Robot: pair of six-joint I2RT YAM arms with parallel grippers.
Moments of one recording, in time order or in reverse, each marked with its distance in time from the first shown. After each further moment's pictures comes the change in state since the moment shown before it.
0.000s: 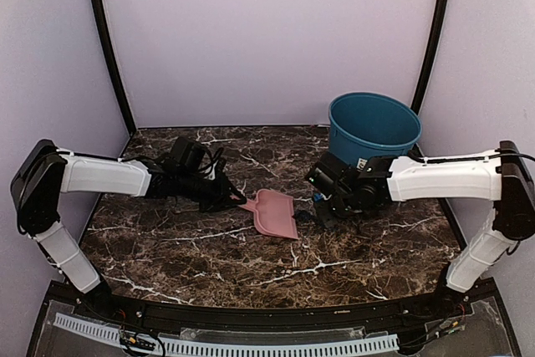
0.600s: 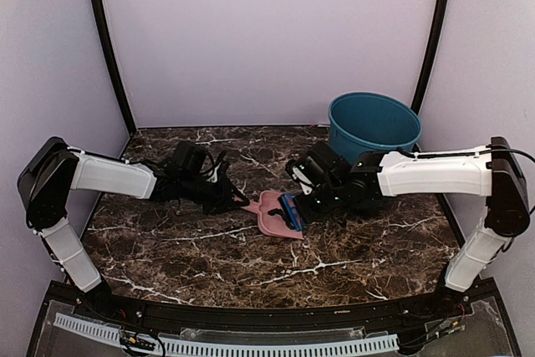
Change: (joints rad) left arm 0.013 0.064 -0.015 0.105 0.066 -0.007; right arm 0.000 0.076 0.088 0.140 -0.248 -0.096
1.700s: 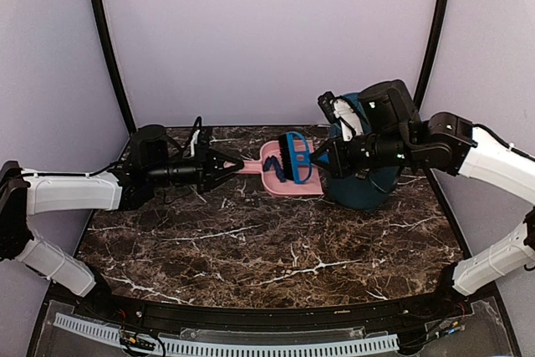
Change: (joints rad) left arm 0.016 -0.302 -0.163 0.432 0.138 -0.290; right arm 0.001 -0.361 0.134 -0.089 -0.071 0.012
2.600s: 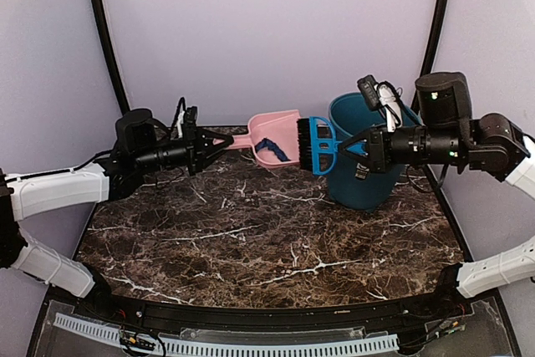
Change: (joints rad) left arm 0.040 -0.083 0.065 -0.065 -0.082 -0.037; right arm 0.000 -0.212 0.014 -0.092 -0.046 0.001
